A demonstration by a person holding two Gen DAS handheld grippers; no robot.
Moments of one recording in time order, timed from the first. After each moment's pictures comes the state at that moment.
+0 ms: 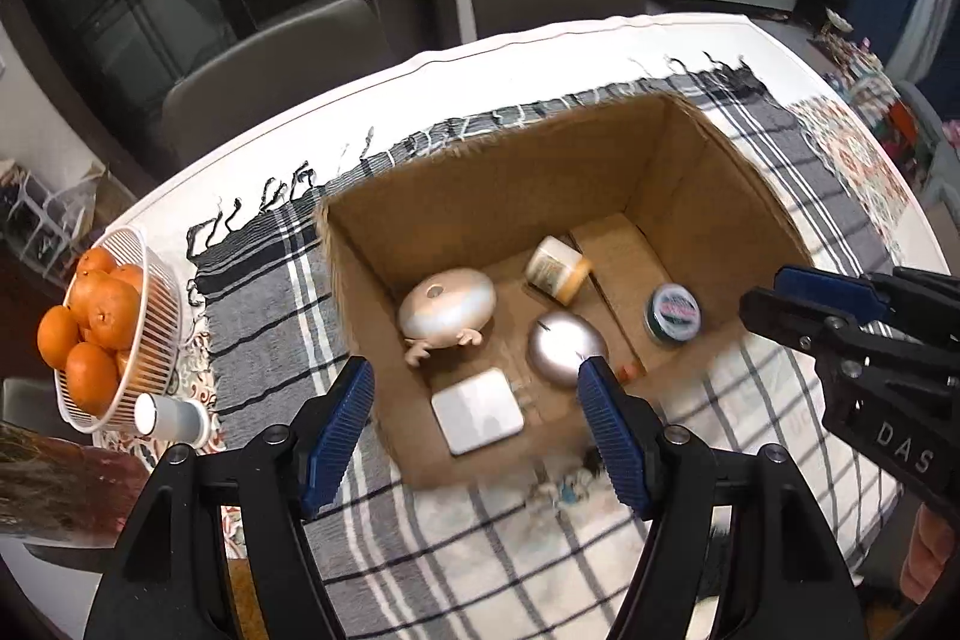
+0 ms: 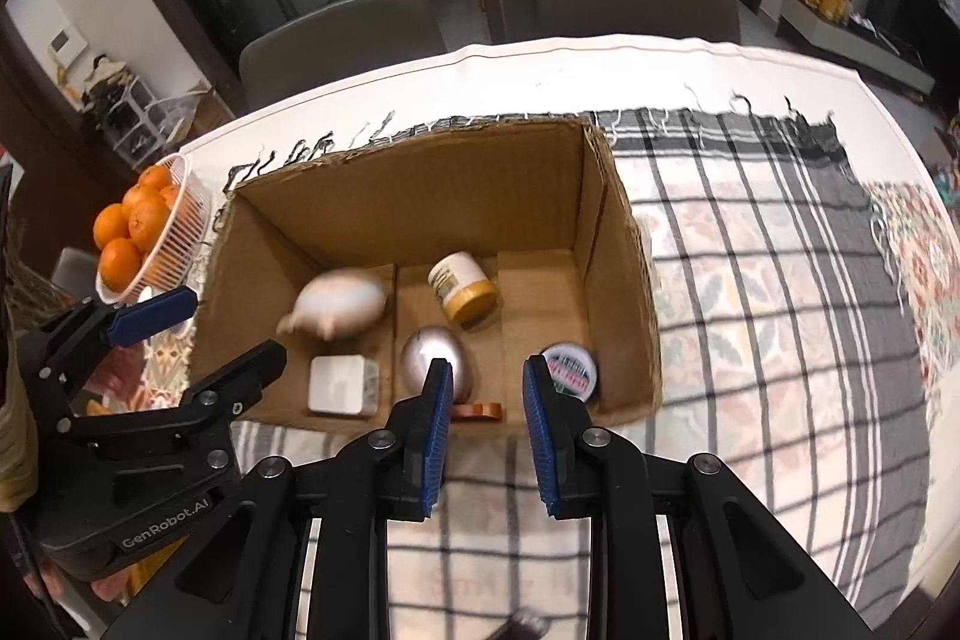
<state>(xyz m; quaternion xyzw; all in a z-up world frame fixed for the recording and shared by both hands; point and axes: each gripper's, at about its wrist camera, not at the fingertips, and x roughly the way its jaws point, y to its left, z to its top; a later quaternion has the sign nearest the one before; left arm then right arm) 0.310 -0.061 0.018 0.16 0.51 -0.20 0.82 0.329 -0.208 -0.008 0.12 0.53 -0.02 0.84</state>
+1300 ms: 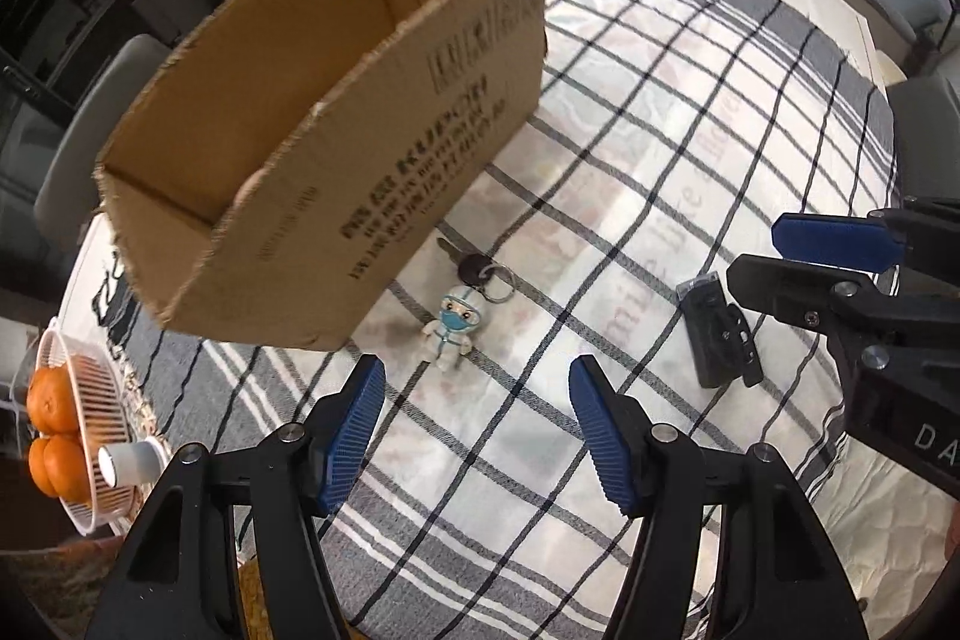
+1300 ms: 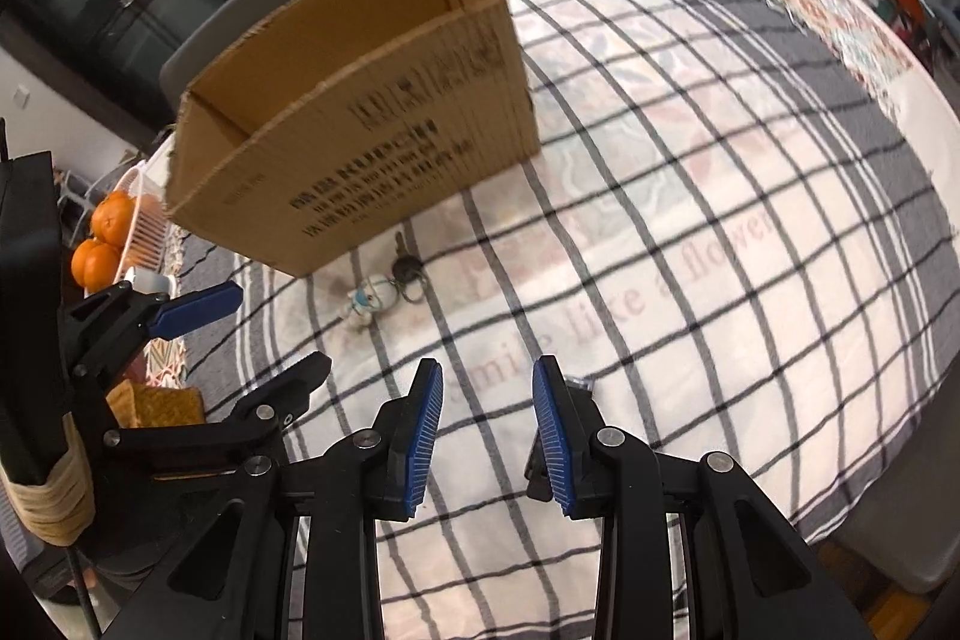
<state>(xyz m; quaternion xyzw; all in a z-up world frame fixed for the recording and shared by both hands) 0.200 -0.090 -0.049 0.34 0.51 -0.36 0.70 0.186 -0.188 -0.054 0.25 0.55 -0.14 0.78</state>
